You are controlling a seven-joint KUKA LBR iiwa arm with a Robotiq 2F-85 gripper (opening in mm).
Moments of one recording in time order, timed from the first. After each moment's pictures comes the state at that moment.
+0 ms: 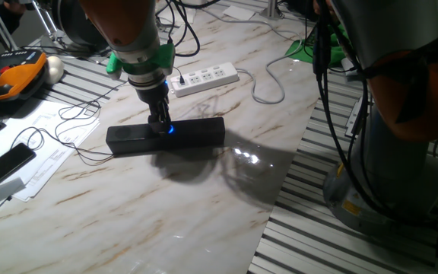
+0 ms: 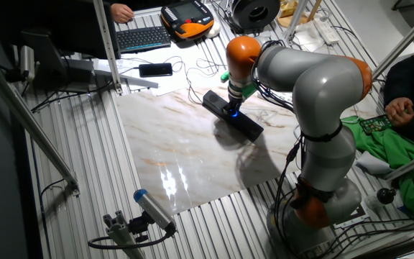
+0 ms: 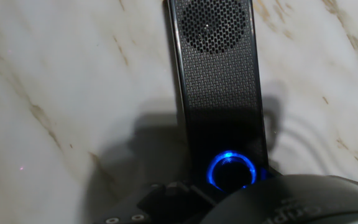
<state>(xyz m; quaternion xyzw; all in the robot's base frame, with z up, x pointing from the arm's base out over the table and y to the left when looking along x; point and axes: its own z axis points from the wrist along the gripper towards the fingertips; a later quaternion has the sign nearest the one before) 0.522 0.063 0.080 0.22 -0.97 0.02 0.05</state>
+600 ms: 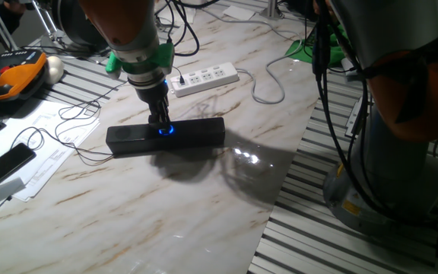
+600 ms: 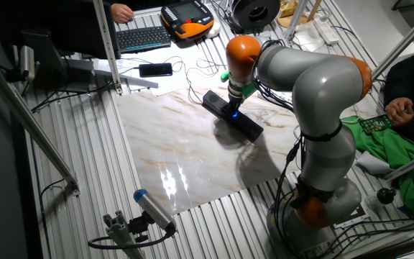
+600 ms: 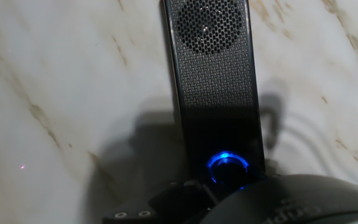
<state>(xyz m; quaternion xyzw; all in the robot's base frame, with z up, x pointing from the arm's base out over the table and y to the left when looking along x) 0.523 0.063 0.081 0.22 -0.97 0.02 0.05</state>
